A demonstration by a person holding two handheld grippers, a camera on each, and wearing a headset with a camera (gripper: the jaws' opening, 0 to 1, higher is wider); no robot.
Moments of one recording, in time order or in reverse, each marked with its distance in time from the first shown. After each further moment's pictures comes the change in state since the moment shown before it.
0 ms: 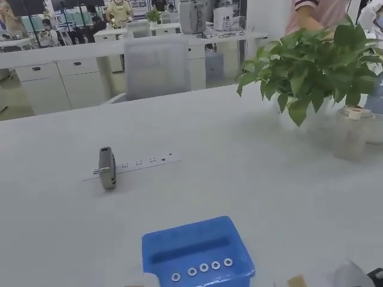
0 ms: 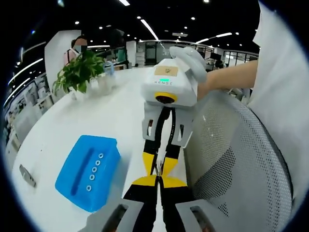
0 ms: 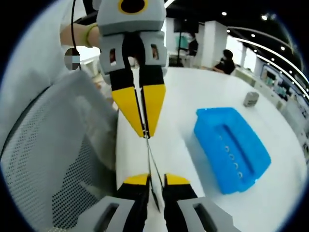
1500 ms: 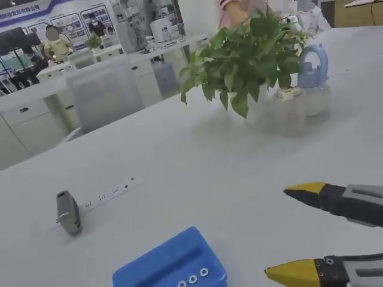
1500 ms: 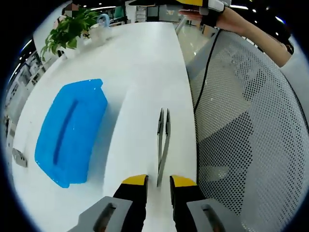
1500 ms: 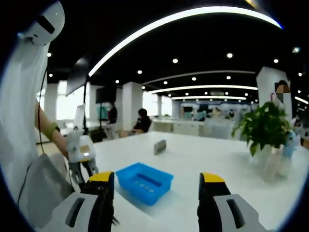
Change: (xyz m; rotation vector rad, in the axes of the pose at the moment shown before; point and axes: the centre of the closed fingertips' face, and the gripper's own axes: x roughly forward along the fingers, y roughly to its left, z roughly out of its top) left arm 0.022 -0.002 -0.073 -0.091 0.376 -0.002; right arm -0.190 -0.065 0.023 0.323 -0.631 -0.668
